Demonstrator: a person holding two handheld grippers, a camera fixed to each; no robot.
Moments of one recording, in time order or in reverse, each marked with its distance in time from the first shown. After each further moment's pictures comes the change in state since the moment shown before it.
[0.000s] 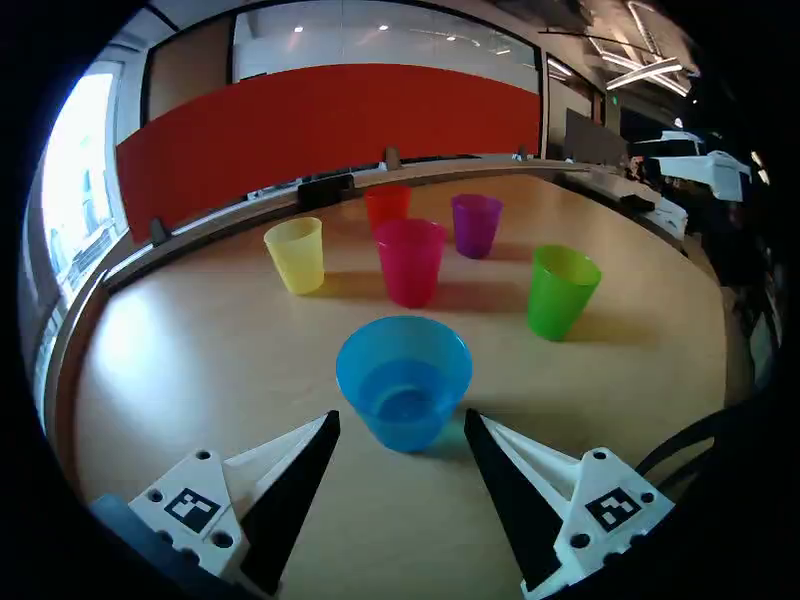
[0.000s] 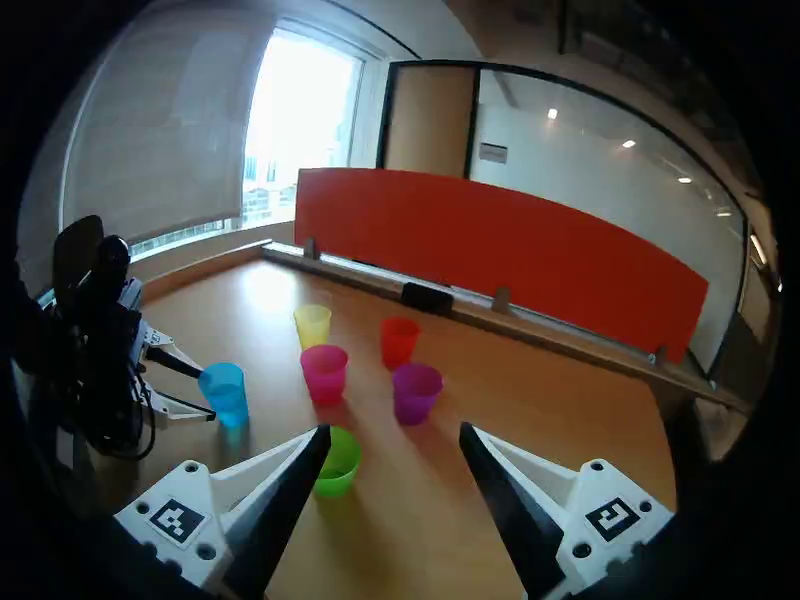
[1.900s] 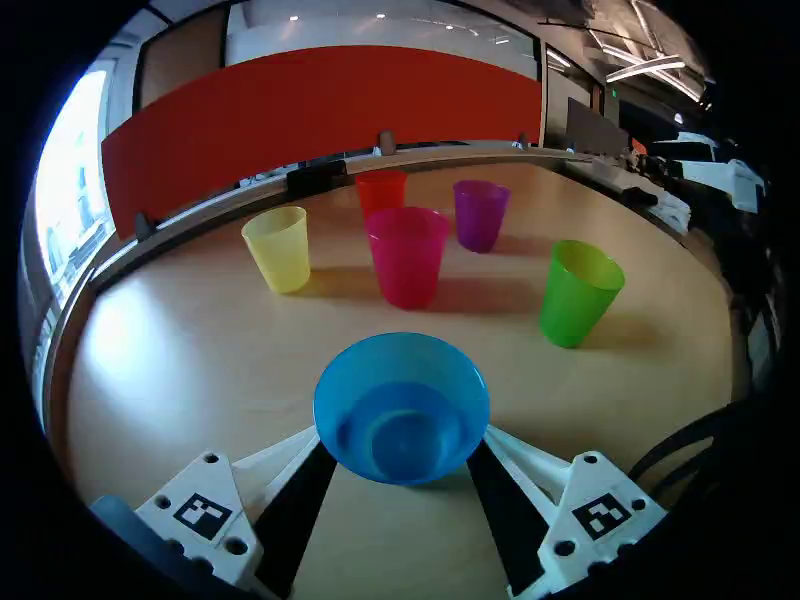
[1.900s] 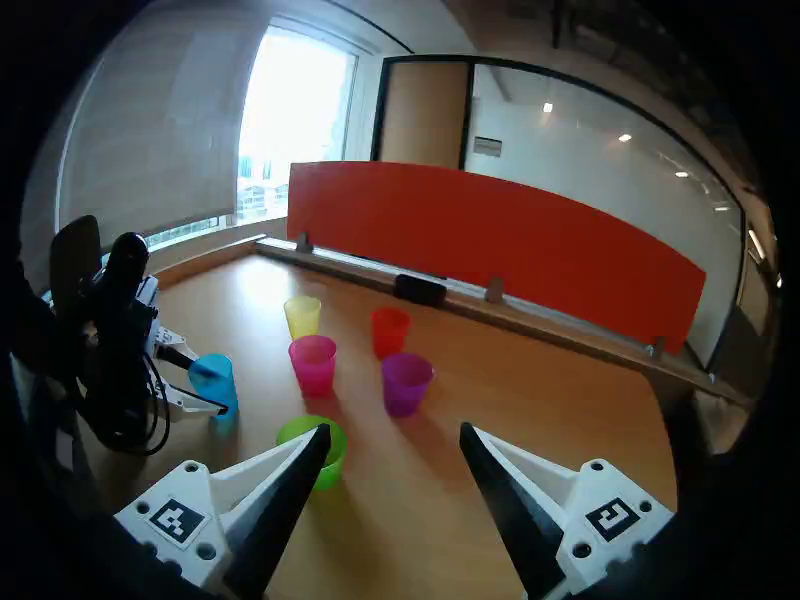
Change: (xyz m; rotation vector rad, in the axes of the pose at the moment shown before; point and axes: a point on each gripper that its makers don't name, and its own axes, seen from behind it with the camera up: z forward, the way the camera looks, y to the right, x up) left arm 0.005 0.001 0.035 -0.018 -0.043 0.001; right arm -0.013 0.012 0.004 -0.011 -0.015 0.013
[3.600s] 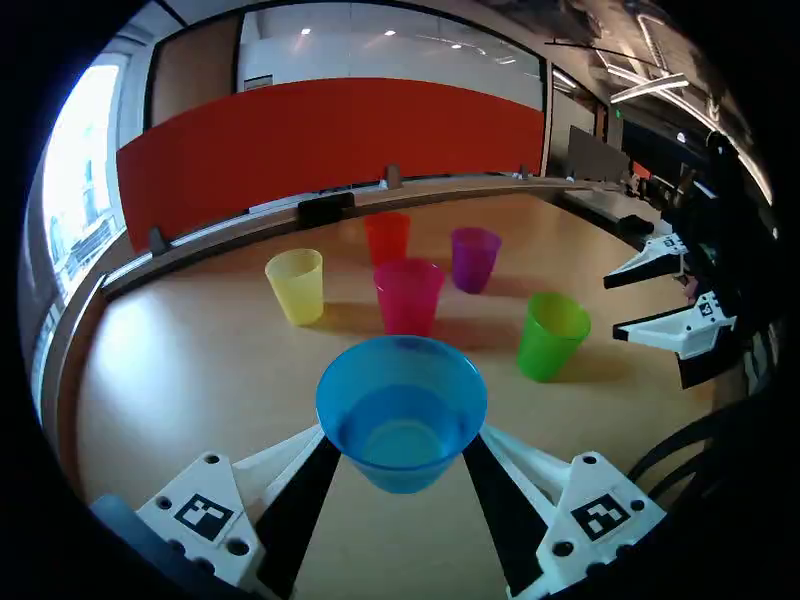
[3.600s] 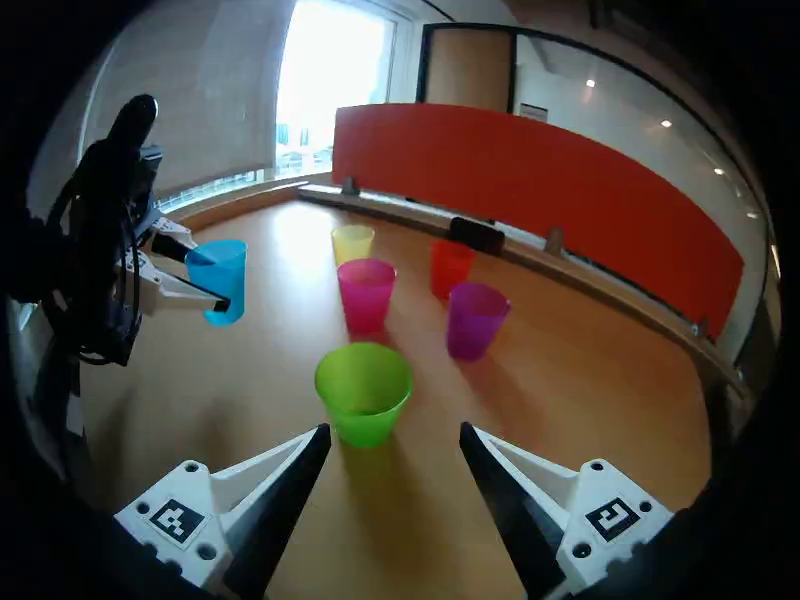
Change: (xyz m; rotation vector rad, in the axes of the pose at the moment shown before) left arm 0.035 -0.002 -0.052 0.002 0.064 -0.040; right arm -0.090 -0.057 0.047 0.139 -0.131 -0.054
